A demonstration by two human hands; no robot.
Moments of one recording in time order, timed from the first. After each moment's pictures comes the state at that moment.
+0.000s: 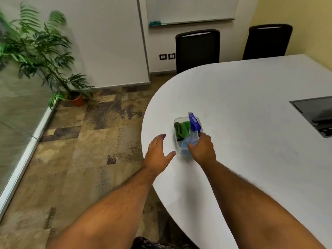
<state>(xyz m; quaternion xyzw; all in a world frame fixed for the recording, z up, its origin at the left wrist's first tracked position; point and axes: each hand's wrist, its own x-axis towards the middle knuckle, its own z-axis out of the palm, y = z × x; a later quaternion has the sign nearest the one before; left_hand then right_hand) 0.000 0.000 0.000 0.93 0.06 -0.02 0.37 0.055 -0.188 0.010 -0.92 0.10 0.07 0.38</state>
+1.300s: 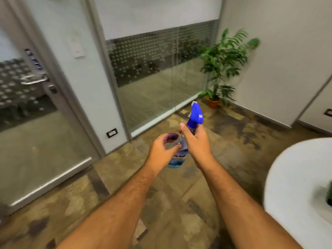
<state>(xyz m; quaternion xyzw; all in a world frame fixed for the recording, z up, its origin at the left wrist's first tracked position) -0.421 0.250 0.090 0.69 0.38 0.34 0.51 -0.294 0.183 0.132 -0.62 -0.36 0.26 0.64</state>
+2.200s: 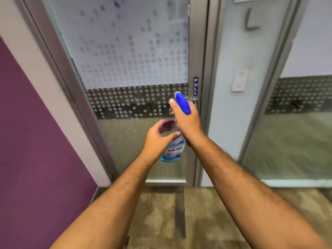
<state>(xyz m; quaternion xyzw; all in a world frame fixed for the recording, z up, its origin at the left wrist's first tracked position) -0.856 0.600 0.219 0.54 0.57 0.57 0.23 -0.752 0.659 0.270 -0.38 -0.58 0.44 0.56</state>
